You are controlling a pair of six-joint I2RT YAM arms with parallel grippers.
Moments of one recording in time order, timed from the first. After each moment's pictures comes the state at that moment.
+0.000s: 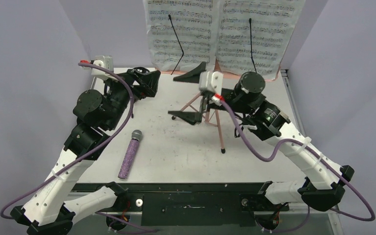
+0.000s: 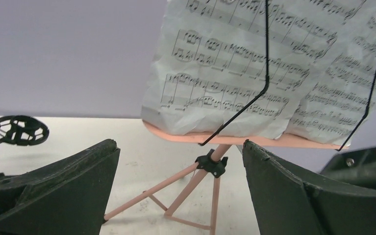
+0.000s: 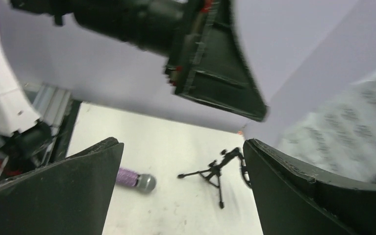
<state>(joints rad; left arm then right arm) -0.63 0.98 1.36 -0.17 -0.26 -0.42 0.81 1.28 1.59 -0.10 -0.63 -0.32</state>
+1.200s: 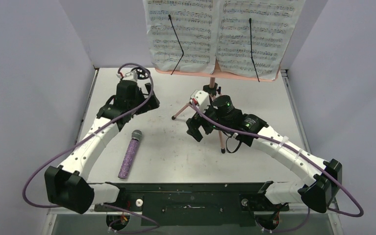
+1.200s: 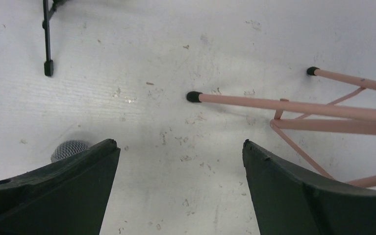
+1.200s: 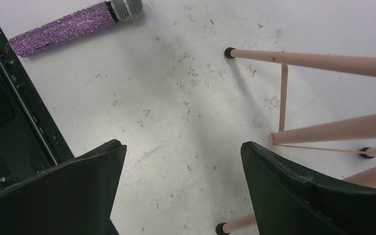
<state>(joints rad) -0.36 1.24 1.11 -0.48 -0.11 -0.58 0.82 1.27 1.18 -0.45 -0.18 -0.11</state>
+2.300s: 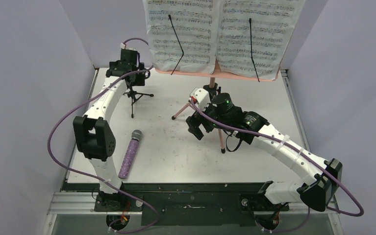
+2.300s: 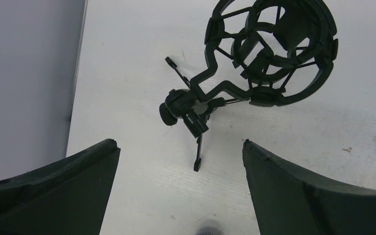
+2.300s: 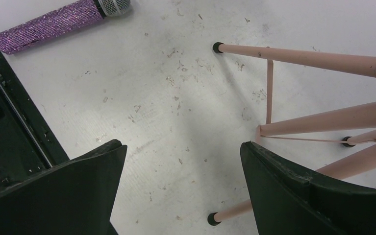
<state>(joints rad) -0.18 1.87 1.79 -0.70 -0.43 -0.12 0.80 1.29 1.25 -0.53 -0.12 -0.11</state>
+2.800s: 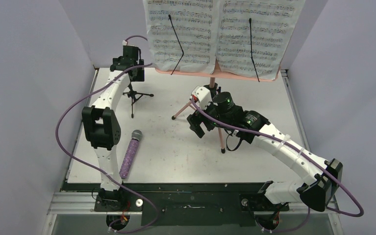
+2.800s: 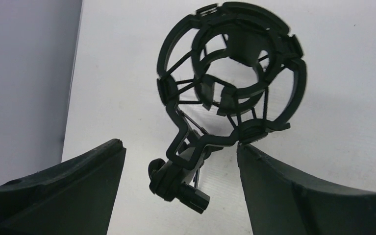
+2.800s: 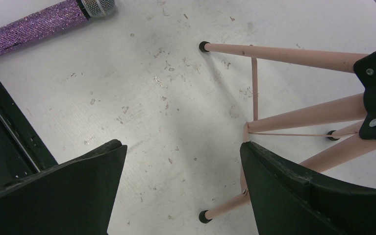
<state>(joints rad) -0.16 2.08 1.98 -0.69 -0.45 -0.09 0.79 1.29 1.25 -0.54 -0.08 -0.13</state>
